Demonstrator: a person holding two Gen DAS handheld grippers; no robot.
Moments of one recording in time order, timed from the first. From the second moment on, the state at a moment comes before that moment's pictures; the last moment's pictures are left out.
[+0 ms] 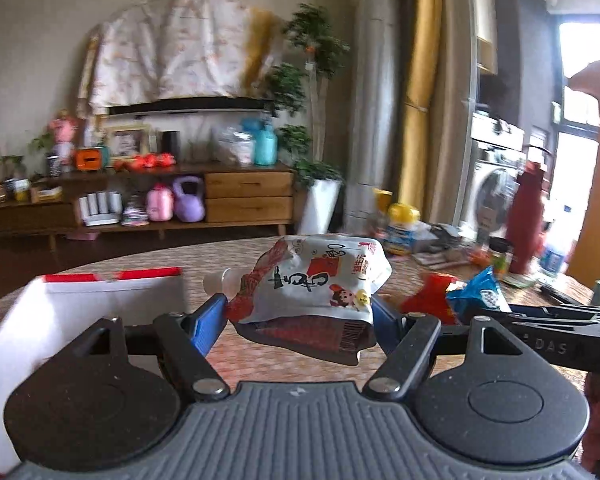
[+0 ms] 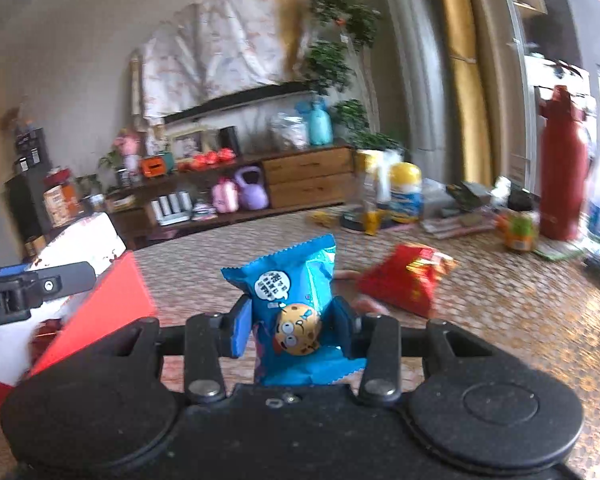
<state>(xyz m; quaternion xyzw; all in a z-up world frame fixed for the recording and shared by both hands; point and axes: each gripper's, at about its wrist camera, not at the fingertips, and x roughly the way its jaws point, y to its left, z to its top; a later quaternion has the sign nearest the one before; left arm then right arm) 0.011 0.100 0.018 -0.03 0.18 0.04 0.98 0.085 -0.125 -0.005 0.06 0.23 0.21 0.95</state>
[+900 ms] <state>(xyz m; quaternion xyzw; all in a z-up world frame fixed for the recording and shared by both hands) -0.028 0.234 -0.015 -0.06 0.27 0.18 0.94 0.068 0.035 0.032 -0.01 0.21 0.37 0.91</state>
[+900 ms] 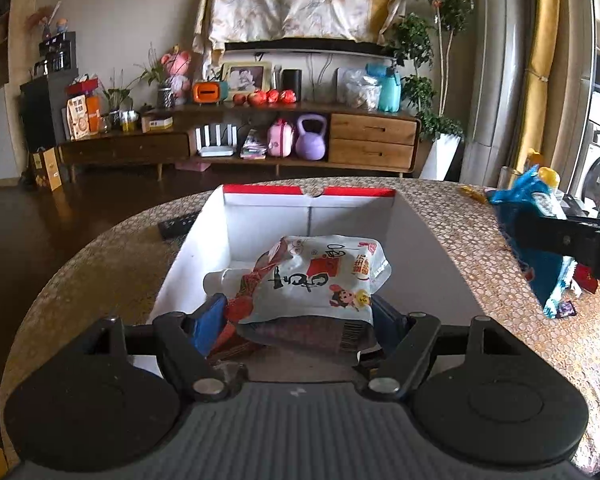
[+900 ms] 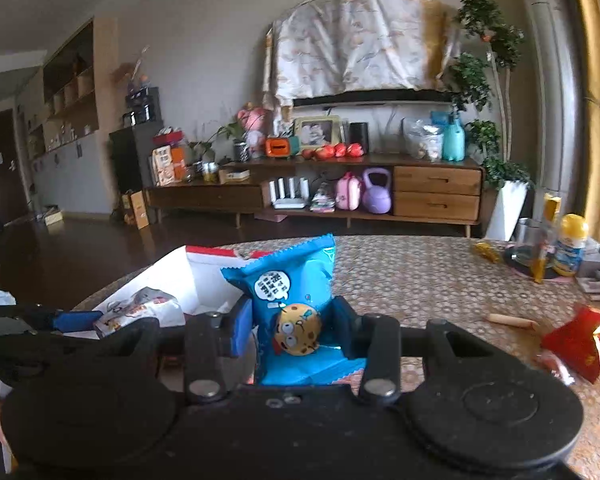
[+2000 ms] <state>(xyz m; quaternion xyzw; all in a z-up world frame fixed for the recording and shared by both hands) -0.018 0.249 -0.031 -0.07 0.31 0.17 0.93 0.085 0.142 0.004 -0.12 0.24 0.40 0.88</state>
